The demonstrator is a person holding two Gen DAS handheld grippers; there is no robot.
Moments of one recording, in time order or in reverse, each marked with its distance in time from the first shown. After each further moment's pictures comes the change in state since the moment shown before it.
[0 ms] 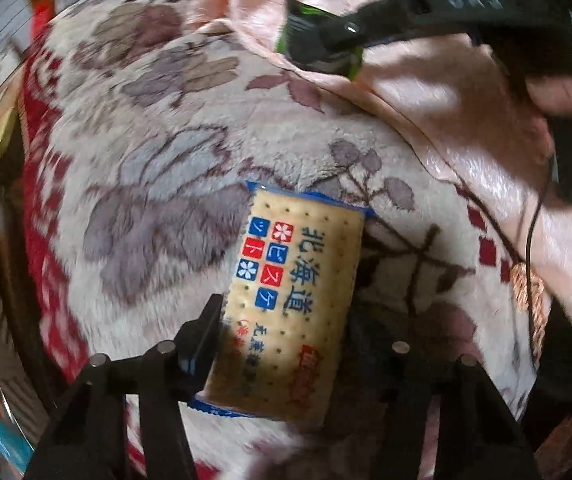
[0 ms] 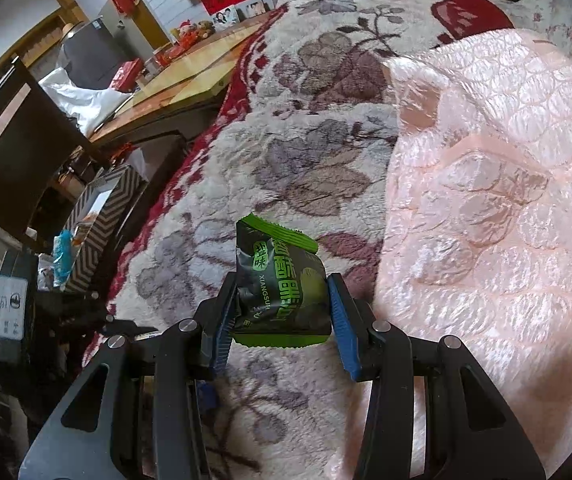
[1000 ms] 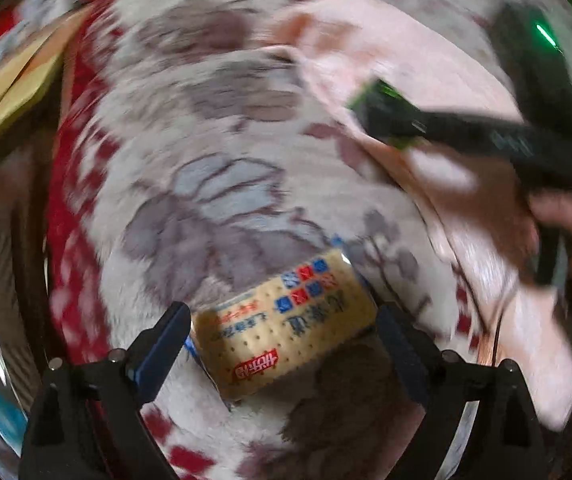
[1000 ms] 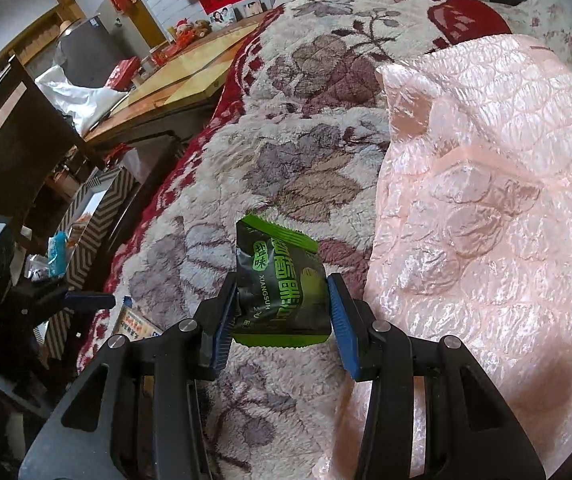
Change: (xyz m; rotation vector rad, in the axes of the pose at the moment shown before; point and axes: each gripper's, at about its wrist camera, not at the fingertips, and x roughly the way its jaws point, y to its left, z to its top) left arm -0.026 0.023 0.015 -0.144 -0.057 -0.055; right arm -0.001 -0.008 0.007 -0.002 0.005 -0.024
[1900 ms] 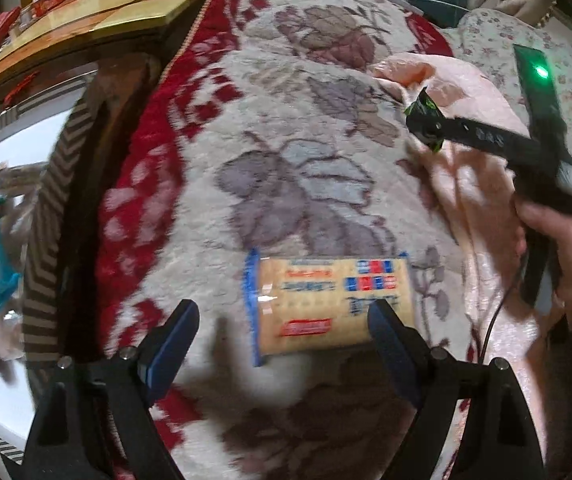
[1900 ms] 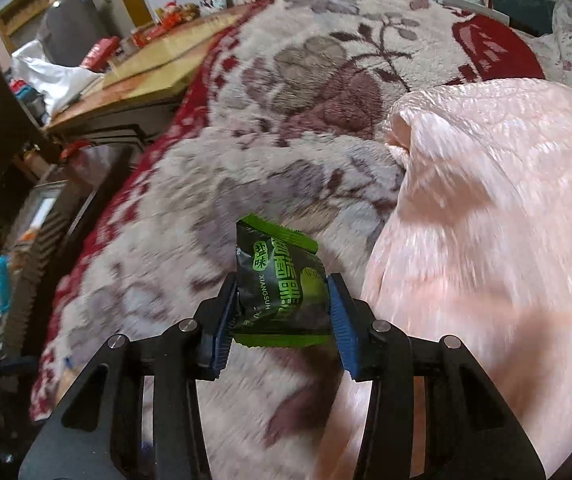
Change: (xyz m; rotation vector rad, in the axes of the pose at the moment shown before) left arm -0.010 0.032 -0.038 -0.485 -0.090 0.084; right arm 0.049 -0.001 0.059 -0.083 0.024 -0.119
